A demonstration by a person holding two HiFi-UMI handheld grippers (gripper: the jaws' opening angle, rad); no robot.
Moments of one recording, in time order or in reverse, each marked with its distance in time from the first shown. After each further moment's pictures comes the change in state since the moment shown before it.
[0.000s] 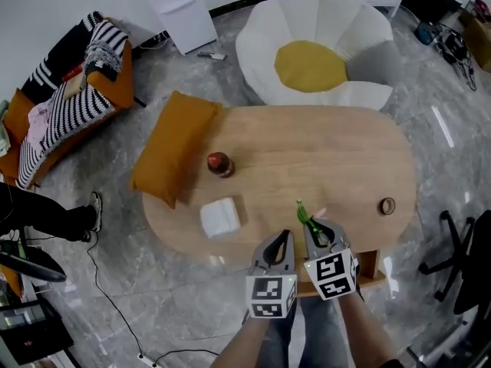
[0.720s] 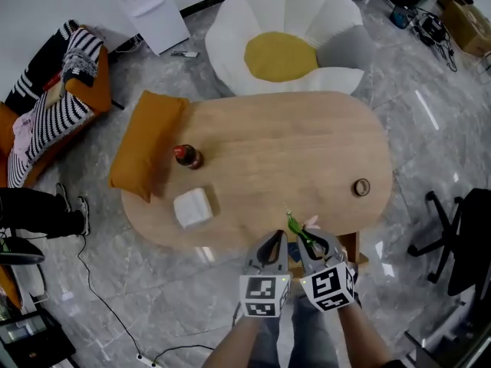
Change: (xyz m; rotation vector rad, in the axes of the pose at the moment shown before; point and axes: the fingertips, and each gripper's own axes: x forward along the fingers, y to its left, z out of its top) left arm -0.006 -0.070 -0.034 0.036 0.050 -0.076; right arm -0.079 -0.002 -0.048 -0.059 -0.005 0.014
